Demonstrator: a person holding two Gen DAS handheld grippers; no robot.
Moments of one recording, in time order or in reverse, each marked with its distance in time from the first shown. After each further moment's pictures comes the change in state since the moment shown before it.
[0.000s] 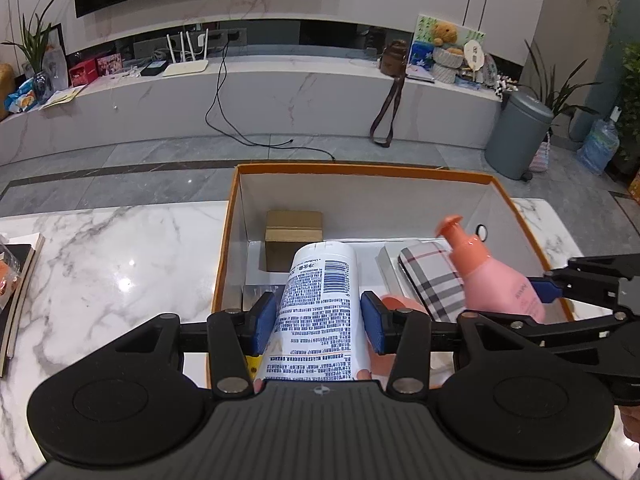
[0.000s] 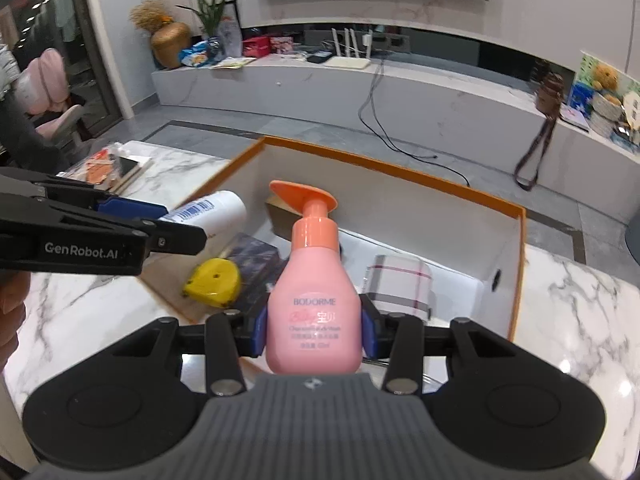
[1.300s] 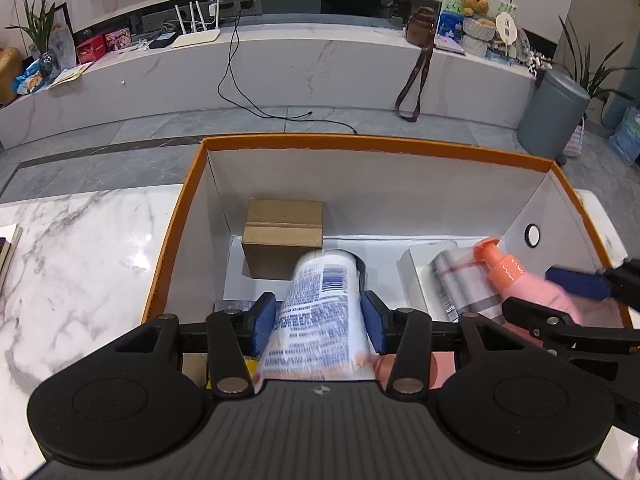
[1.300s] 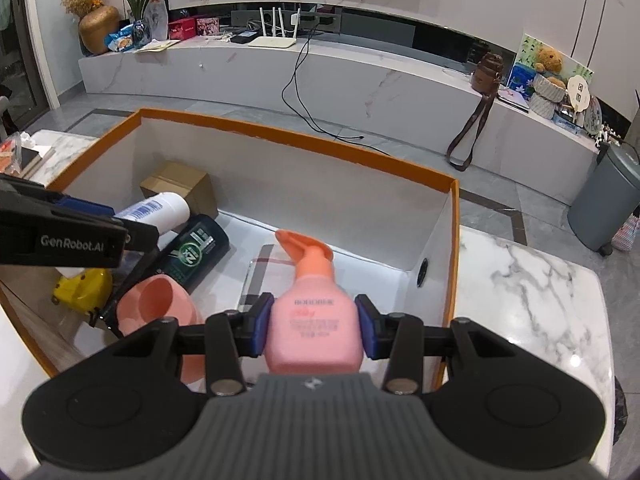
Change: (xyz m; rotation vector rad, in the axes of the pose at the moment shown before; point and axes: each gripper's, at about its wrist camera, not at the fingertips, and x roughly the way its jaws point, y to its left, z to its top) left arm 0.069 -0.025 0.015 -0.021 0.086 0.083; right arm 0.059 -0.041 0.003 0.024 0.034 -0.219
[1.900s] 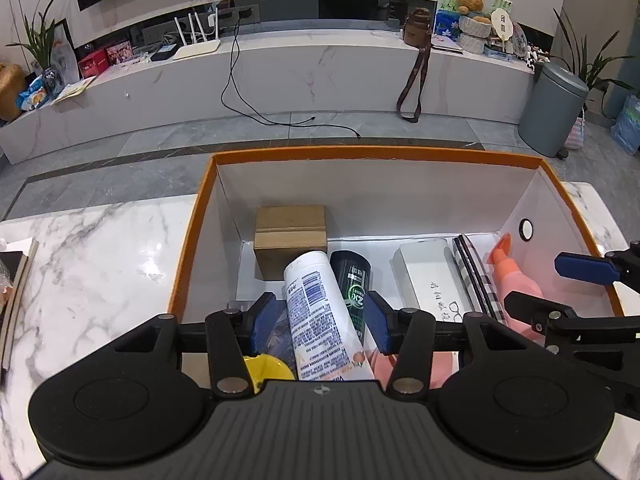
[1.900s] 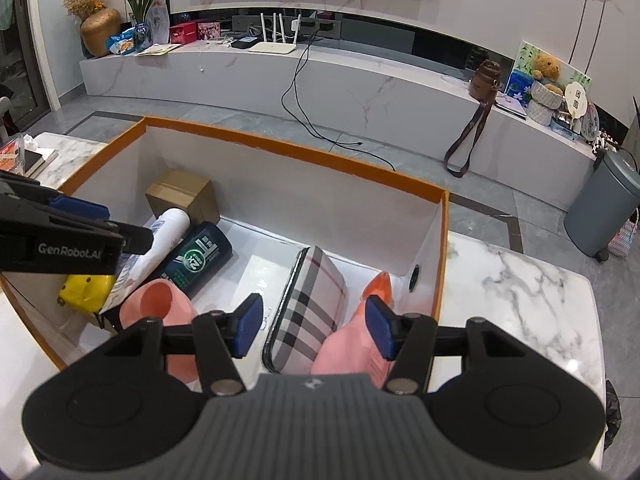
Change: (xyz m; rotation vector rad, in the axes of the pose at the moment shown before) left arm -0.018 -0.003 0.002 0.037 -0.013 0.024; right arm -0.015 0.001 0.003 -0.008 -0.012 -0.001
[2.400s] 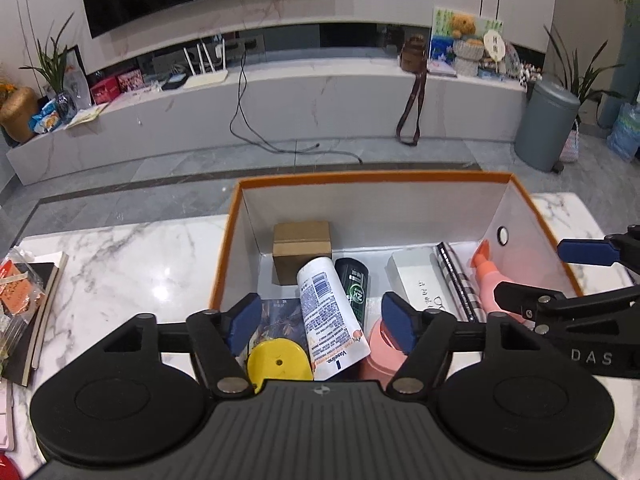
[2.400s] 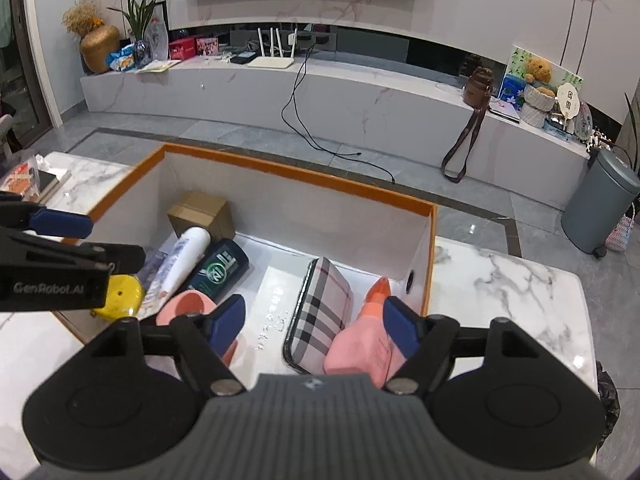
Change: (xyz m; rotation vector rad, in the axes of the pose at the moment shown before) left arm -0.052 0.001 -0.016 0.013 -0.093 0.017; right arm -0.042 0.006 0.004 0.041 -0.036 0.011
